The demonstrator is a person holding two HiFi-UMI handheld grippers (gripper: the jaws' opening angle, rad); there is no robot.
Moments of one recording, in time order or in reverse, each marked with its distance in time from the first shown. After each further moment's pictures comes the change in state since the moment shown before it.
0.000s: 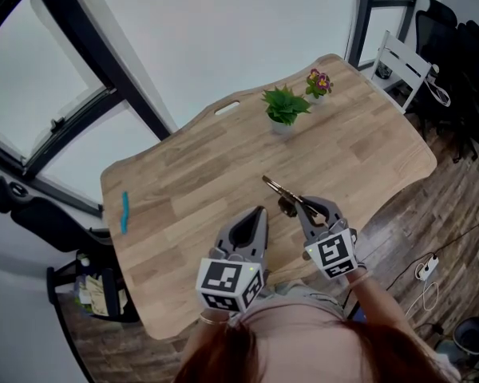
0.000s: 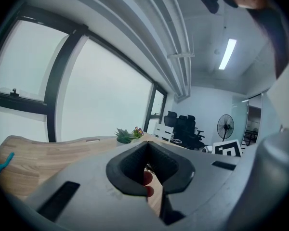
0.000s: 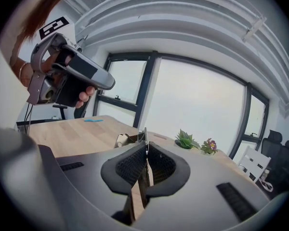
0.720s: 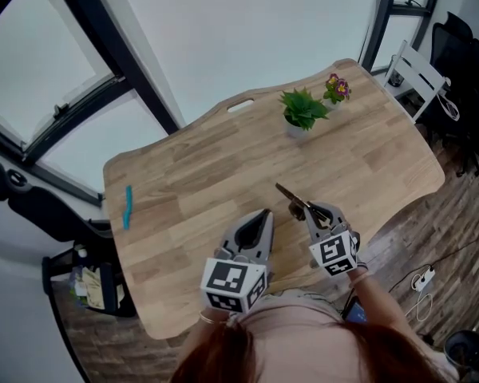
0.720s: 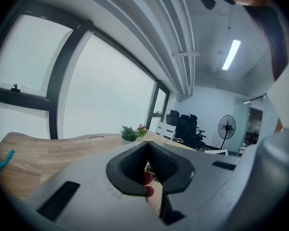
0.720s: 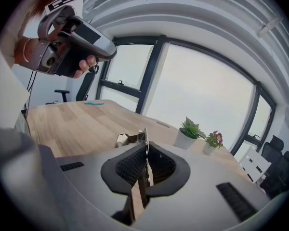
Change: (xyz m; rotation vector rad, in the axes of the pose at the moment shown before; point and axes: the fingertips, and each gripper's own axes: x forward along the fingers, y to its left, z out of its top) left arm 0.007 0.035 -0.008 -0.028 0.023 0.007; right arm 0.045 0.004 -0.052 -0.085 0.138 0.027
